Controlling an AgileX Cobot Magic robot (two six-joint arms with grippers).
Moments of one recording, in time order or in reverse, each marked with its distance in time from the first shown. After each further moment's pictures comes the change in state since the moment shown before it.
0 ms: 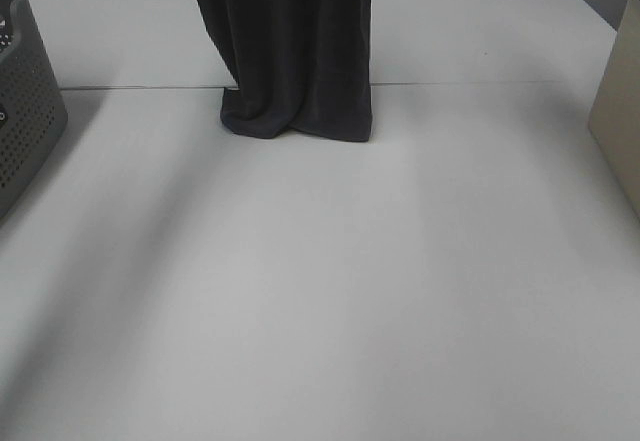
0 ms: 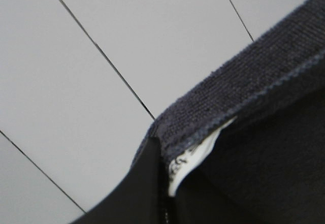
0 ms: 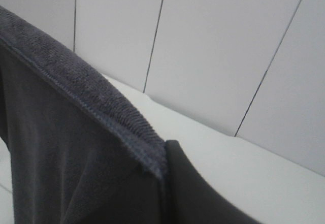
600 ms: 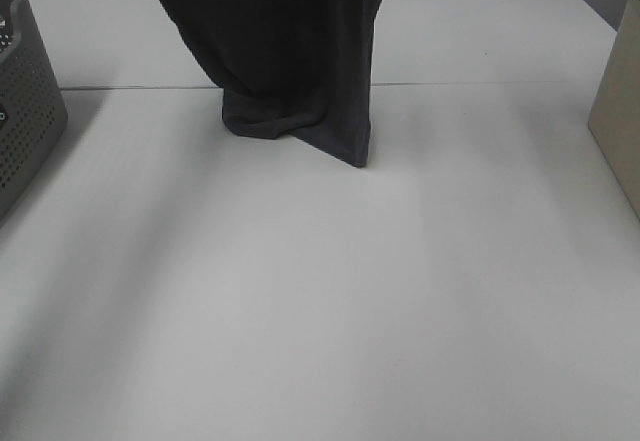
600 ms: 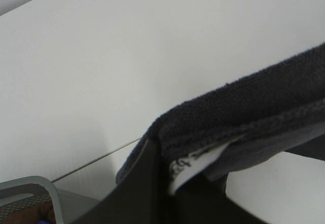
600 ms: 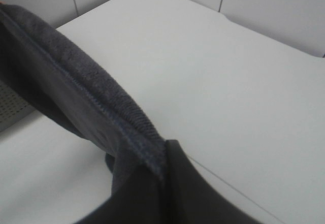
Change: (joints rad) left arm 0.000 -0.183 -0.002 -0.333 0.888 0.013; right arm 0.000 -0.077 0.008 0.085 0.438 0.056
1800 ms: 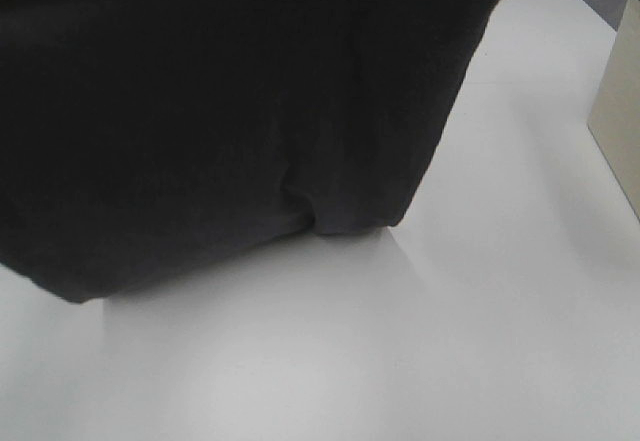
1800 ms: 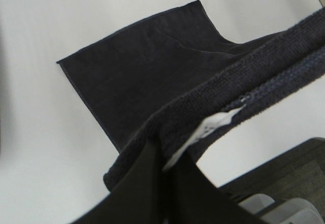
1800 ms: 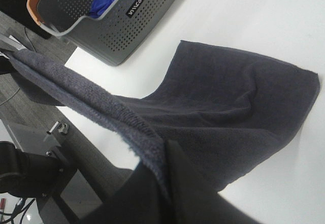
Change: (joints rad) left arm 0.011 -1.132 1.391 -0.316 -0.058 -0.120; right arm 0.010 -0.568 0.694 0.219 0.267 0.267
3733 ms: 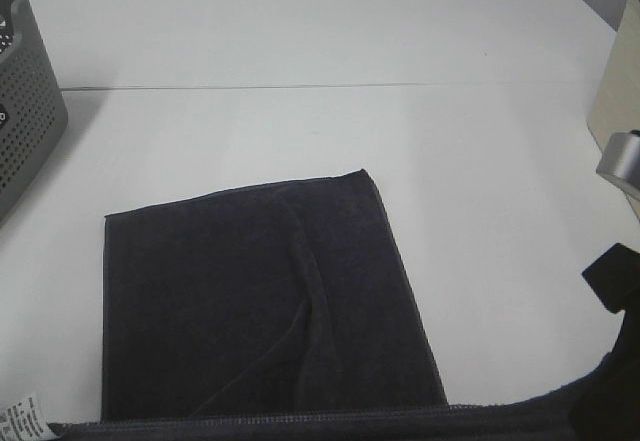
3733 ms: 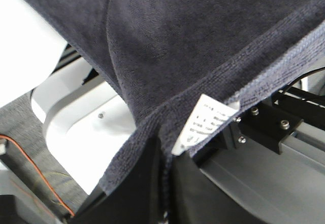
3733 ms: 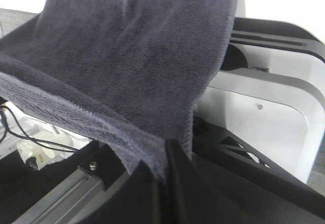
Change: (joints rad) left arm 0.024 0.206 0.546 -0.344 0.096 0.308; right arm -0.033 -0.222 0.941 -0.051 -0.023 0.210
